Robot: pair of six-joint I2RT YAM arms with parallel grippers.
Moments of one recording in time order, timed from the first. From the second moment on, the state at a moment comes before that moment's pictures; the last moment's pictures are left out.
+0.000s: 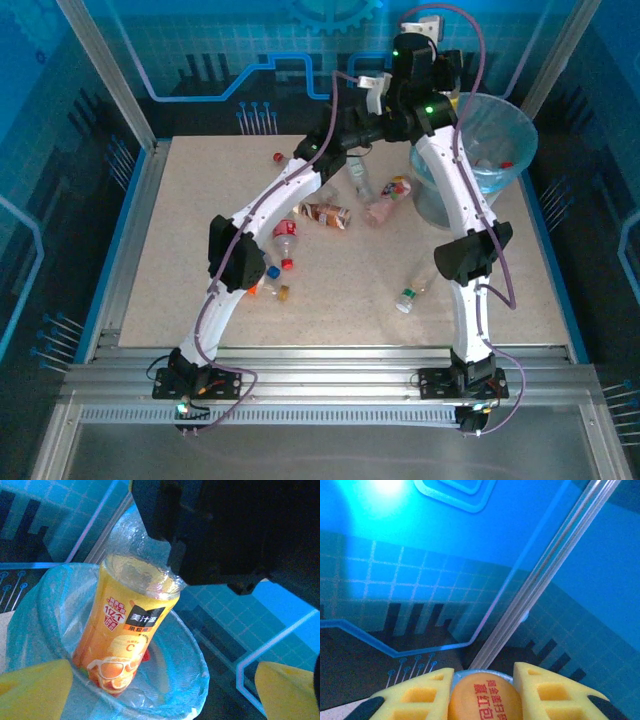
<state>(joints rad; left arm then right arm) -0.60 2.36 2.45 -0.05 0.48 -0.69 0.36 2.17 2.60 -0.58 1.05 -0.29</state>
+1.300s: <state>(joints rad) -0.60 2.05 2.02 -0.12 0.37 -0.64 0.41 2.11 2.59 -0.96 0.81 0.03</state>
